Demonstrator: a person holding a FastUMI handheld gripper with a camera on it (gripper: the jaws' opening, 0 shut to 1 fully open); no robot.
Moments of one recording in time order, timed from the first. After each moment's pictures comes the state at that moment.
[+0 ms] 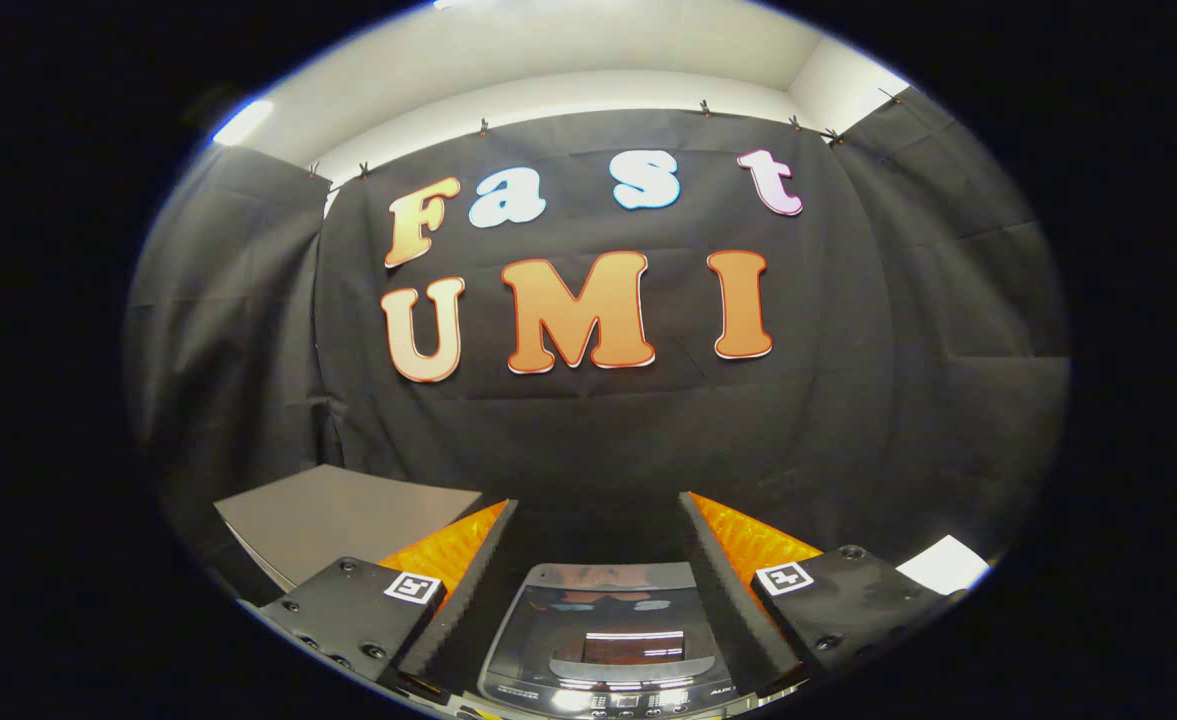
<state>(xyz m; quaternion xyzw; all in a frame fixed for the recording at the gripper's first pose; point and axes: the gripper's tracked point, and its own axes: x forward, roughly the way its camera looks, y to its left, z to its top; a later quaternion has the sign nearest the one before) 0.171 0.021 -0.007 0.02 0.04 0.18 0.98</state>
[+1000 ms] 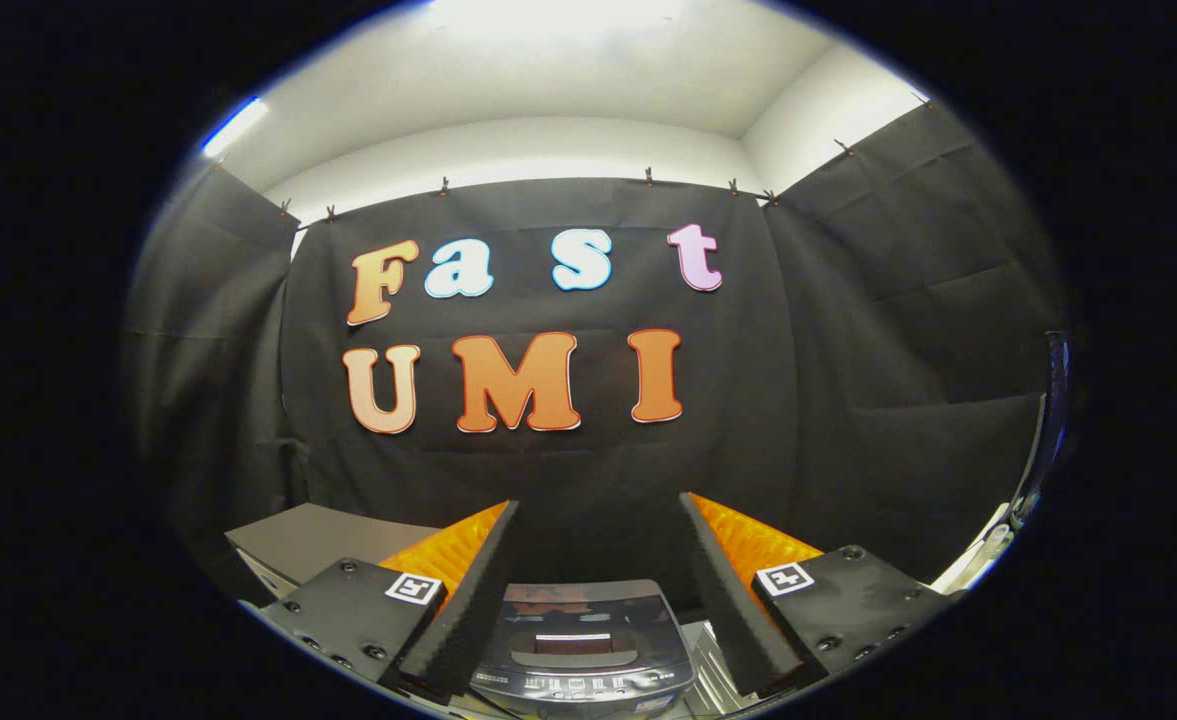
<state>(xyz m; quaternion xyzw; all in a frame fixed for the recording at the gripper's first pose) 0.044 -0.071 0.087 0.01 -0.02 0.09 1.00</state>
